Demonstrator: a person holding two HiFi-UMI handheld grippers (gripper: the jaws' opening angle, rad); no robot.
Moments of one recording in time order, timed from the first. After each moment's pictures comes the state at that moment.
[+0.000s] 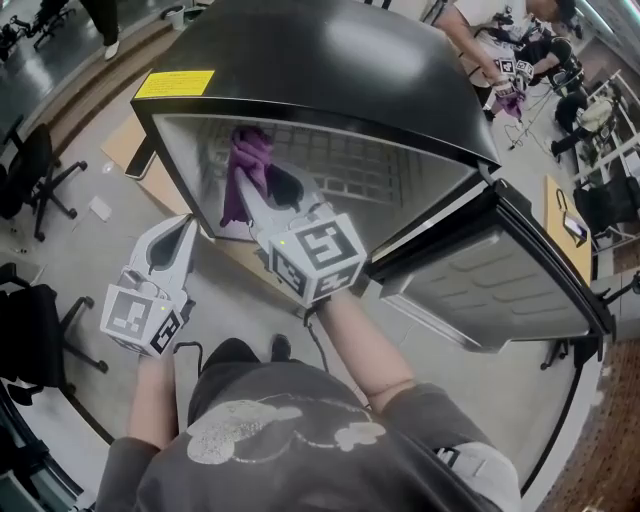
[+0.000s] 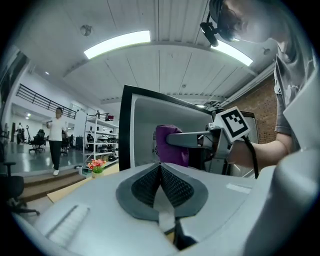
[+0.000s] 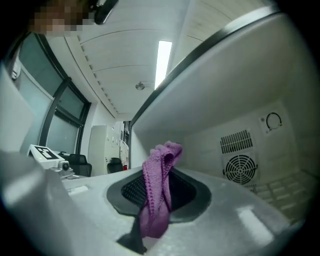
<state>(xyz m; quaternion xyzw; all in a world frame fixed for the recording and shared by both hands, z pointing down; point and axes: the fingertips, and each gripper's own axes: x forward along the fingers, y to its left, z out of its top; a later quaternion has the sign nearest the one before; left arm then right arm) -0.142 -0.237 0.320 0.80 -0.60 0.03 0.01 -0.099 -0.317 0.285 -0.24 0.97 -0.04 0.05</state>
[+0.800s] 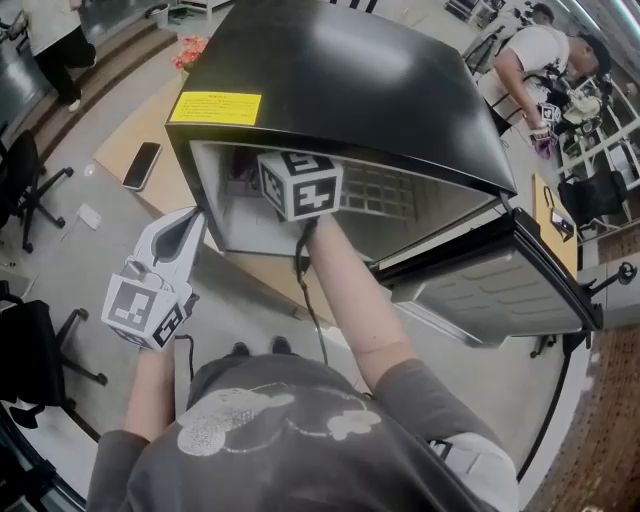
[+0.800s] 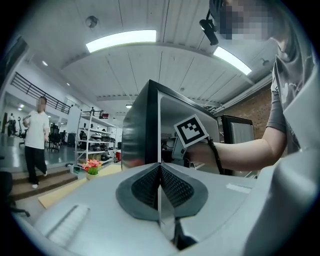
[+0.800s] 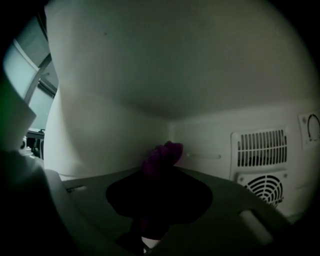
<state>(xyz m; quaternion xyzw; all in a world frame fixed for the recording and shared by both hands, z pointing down) -0.186 -0.269 0.314 0.83 -0.56 0.01 0.02 -0.175 -0.441 0.293 -0.33 0.94 0.00 -0.05</state>
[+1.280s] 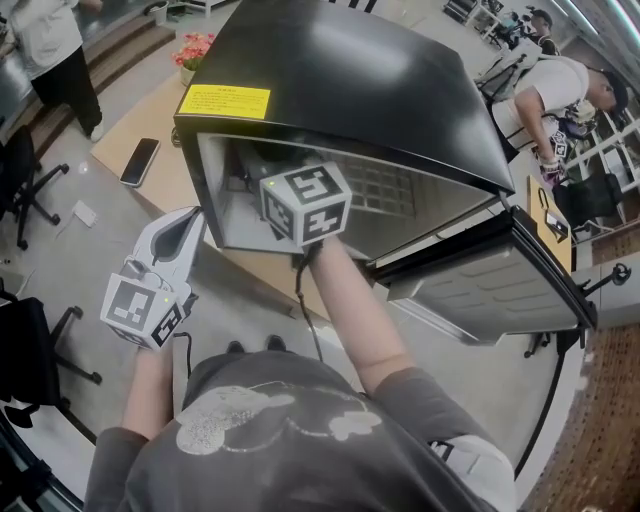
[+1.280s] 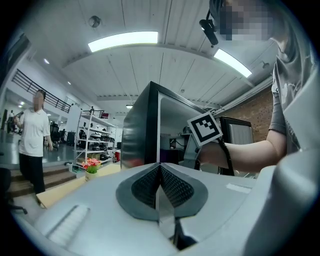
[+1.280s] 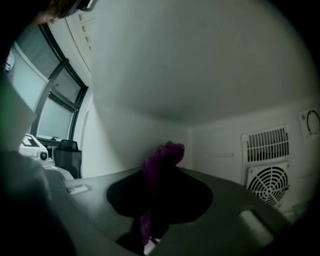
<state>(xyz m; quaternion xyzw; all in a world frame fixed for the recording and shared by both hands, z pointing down) -0.187 -0.264 0.318 0.83 -0.56 0.00 0.03 -0.180 -0.392 0.284 -0.27 0.96 0.00 -0.01</state>
